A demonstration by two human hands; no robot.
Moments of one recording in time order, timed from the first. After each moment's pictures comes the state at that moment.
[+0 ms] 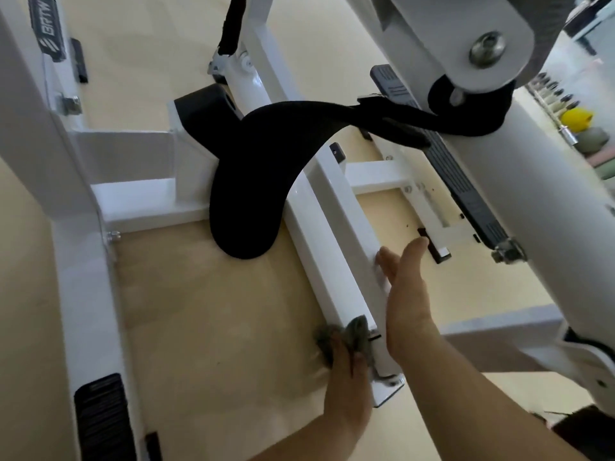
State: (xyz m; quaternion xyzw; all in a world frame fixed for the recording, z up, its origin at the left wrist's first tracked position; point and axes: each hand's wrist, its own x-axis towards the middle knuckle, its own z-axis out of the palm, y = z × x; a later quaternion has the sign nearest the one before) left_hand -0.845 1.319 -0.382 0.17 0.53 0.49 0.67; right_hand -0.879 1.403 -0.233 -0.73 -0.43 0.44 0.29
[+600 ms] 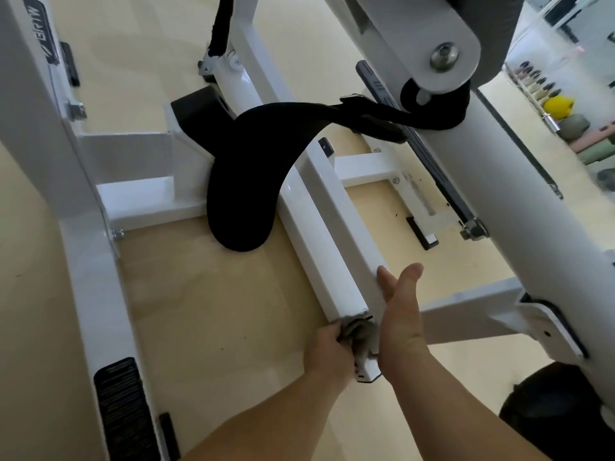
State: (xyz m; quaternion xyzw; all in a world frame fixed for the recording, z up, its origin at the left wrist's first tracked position) left_hand -0.883 1.307 -0.361 0.20 0.61 0.42 0.64; right_hand -0.871 1.353 -0.229 -0.77 -0.34 0.45 0.29
